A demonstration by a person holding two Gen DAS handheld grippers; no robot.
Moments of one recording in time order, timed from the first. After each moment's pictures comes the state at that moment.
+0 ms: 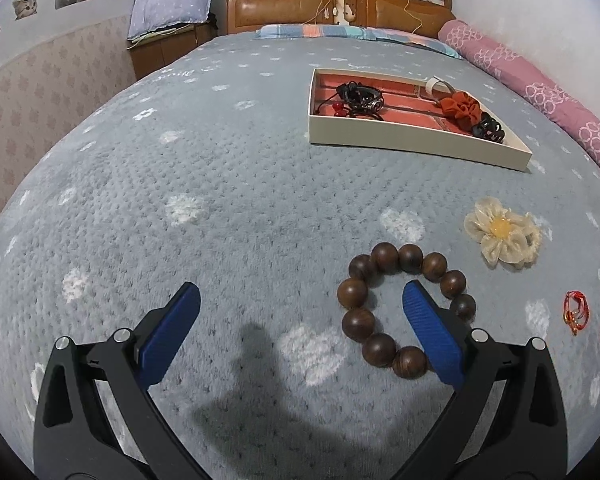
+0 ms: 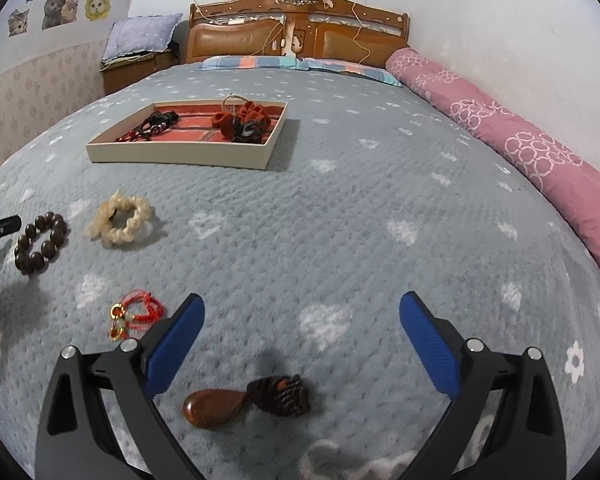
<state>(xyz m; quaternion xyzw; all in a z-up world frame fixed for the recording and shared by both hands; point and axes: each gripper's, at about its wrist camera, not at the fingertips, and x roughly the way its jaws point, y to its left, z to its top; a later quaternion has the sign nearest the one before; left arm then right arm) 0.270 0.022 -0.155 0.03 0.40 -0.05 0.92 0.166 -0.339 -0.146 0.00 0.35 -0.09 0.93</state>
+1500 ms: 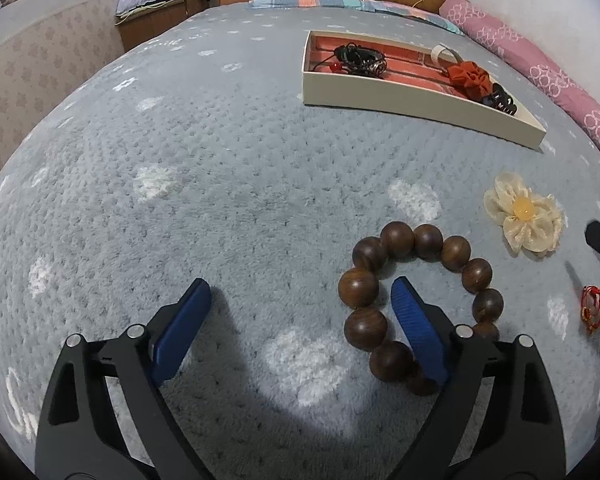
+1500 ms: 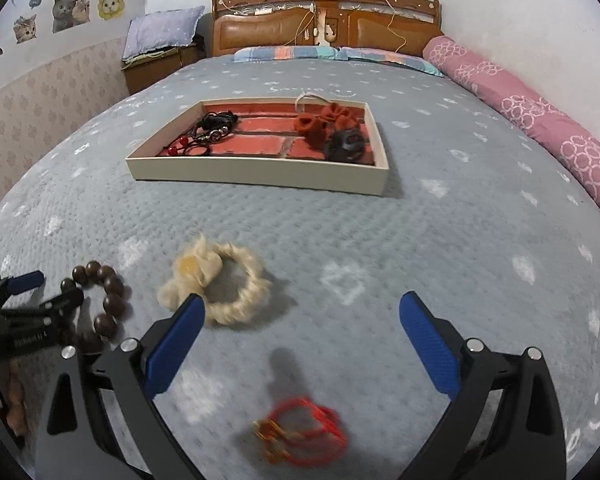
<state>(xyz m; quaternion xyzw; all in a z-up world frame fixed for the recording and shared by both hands) 0.298 0.014 -0.184 0.03 0.45 -0.06 0.89 0.257 -0.244 -0.141 0.02 0.37 -0.05 0.93</state>
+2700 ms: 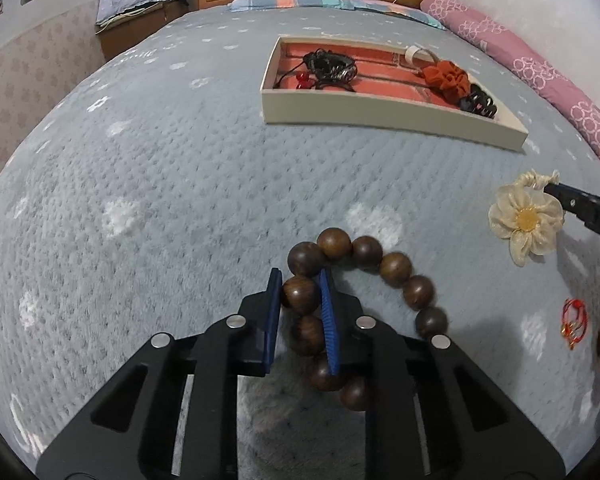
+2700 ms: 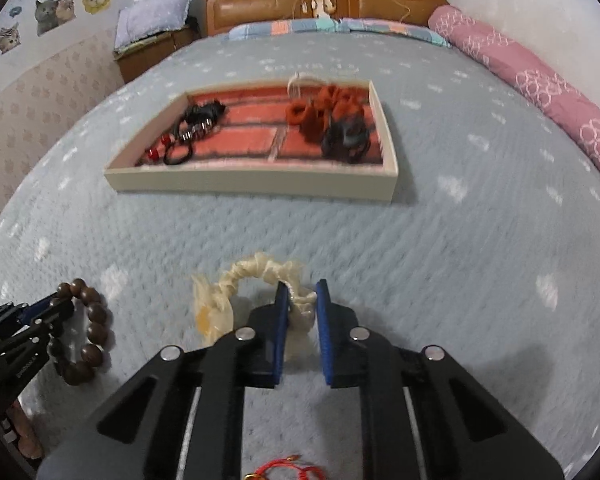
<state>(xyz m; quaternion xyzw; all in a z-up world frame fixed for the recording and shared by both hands) 0.312 -0.012 -0.168 0.04 0.45 -0.09 0.89 0.308 -0.271 -0.139 0.05 0.42 -0.03 0.91</state>
